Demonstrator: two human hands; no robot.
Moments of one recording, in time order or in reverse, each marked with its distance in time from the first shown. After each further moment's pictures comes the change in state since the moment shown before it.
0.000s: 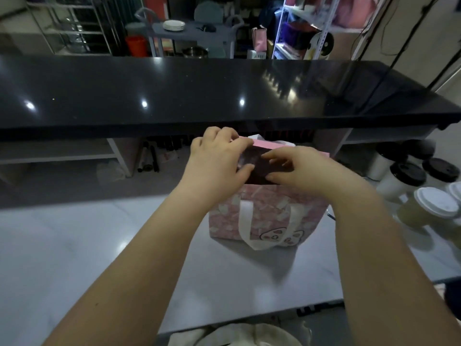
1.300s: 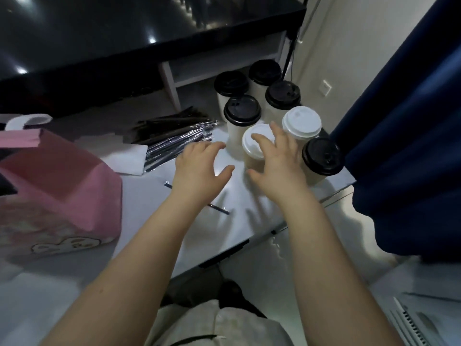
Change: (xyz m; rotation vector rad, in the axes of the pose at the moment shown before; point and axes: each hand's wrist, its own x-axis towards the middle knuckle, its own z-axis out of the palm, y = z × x) left_hand 0.087 0.342 0.260 -0.265 -0.316 -0.076; right_hand -0.125 0.380 -0.055 -0.029 0.295 0.379
